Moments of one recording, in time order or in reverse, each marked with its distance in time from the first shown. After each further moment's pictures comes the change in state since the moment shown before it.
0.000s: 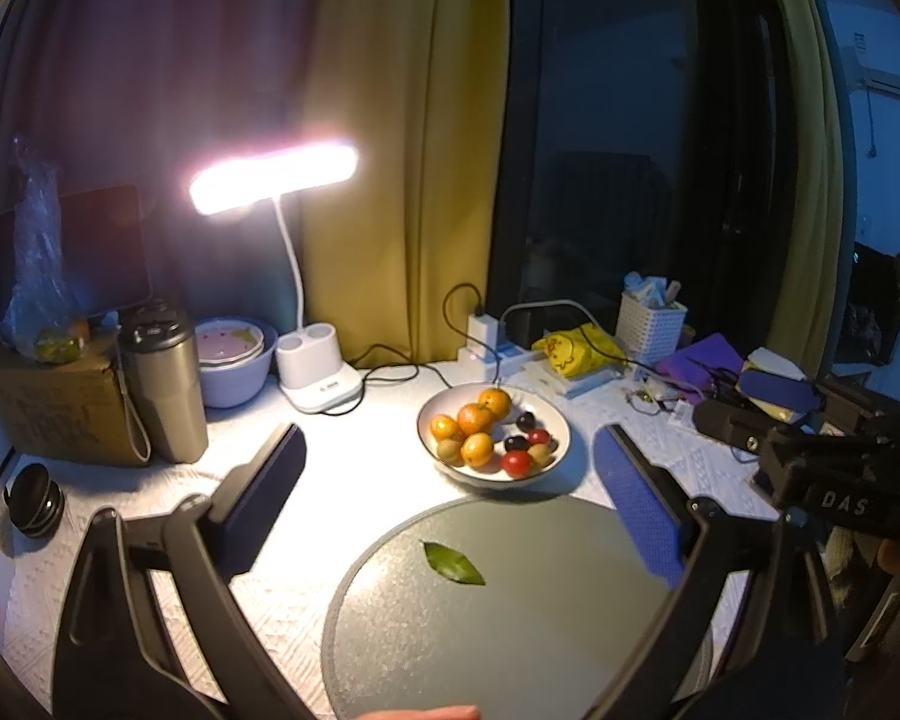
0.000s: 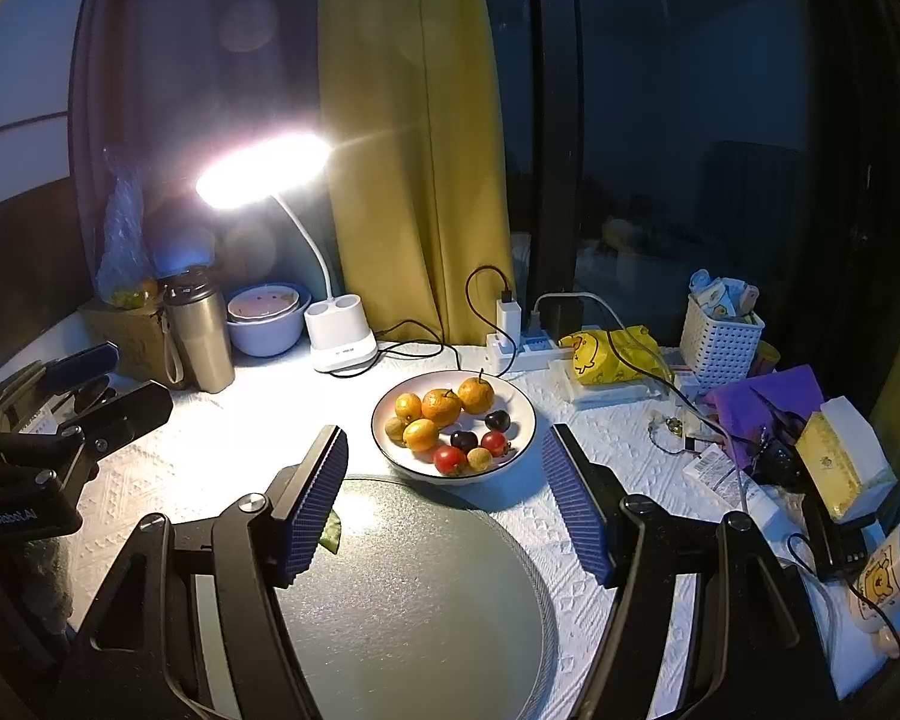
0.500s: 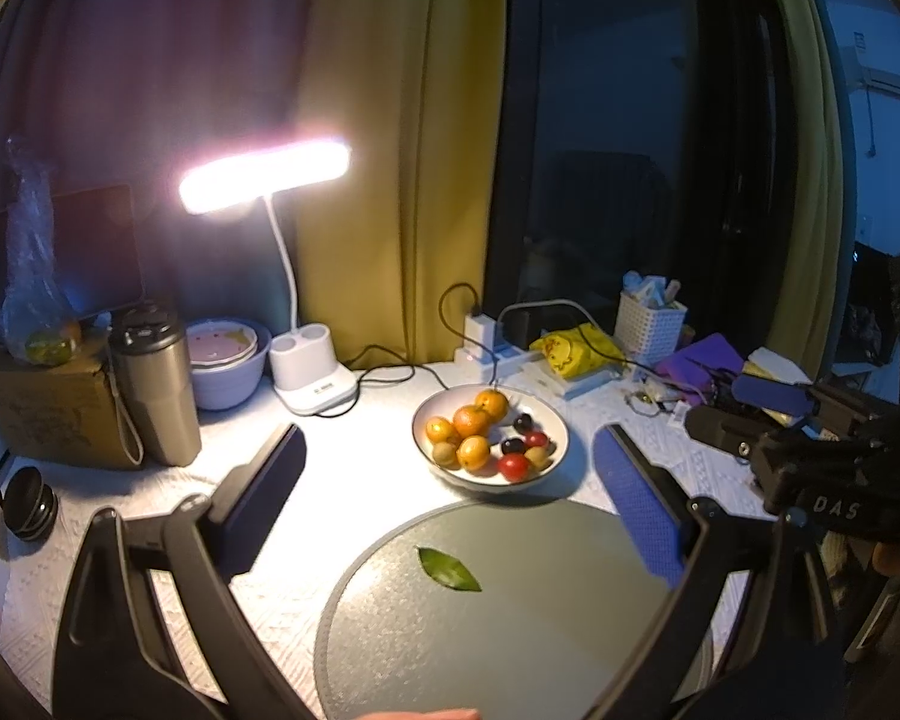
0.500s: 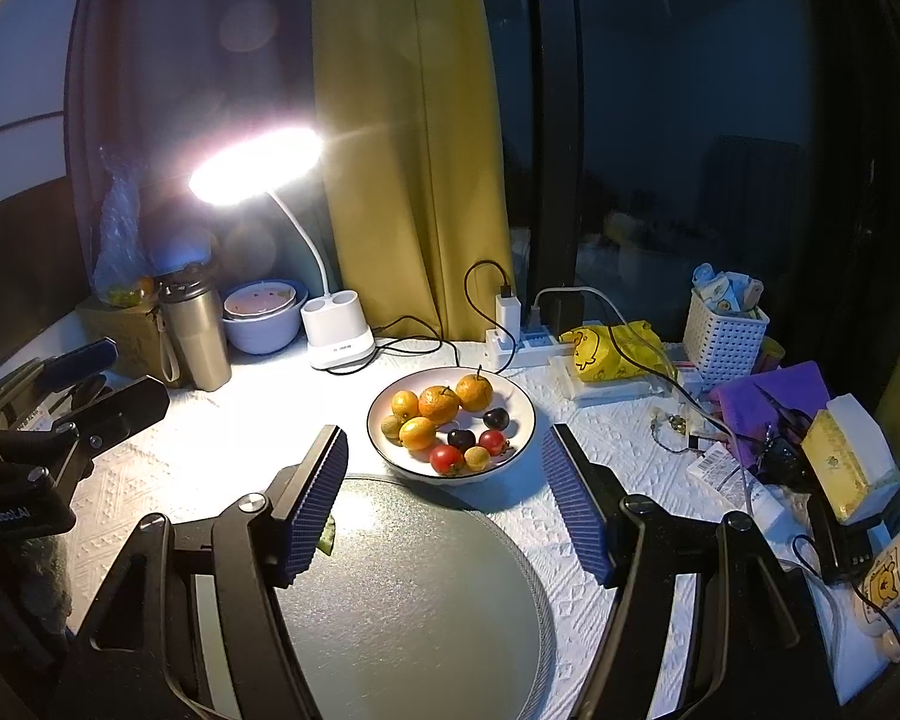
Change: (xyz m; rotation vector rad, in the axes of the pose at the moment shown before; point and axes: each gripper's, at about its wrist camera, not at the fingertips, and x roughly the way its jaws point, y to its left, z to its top) left arm 0.009 -0.001 0.002 0.000 0.006 -0.004; right arm 0.007 -0.001 0.000 0.001 0.005 0.001
